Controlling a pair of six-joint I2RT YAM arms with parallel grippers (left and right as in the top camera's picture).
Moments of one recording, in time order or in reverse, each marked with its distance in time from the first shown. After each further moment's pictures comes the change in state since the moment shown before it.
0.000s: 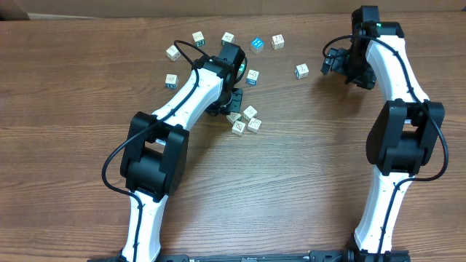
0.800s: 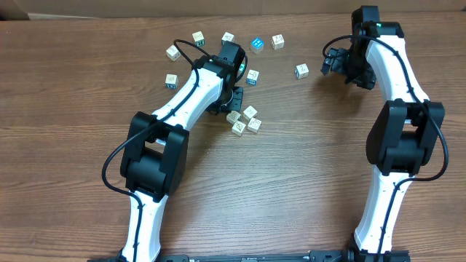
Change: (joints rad) left arm 0.000 0.000 0.000 0.035 0.001 -0.008; right arm 0.000 0.000 0.000 0.000 0.000 0.000
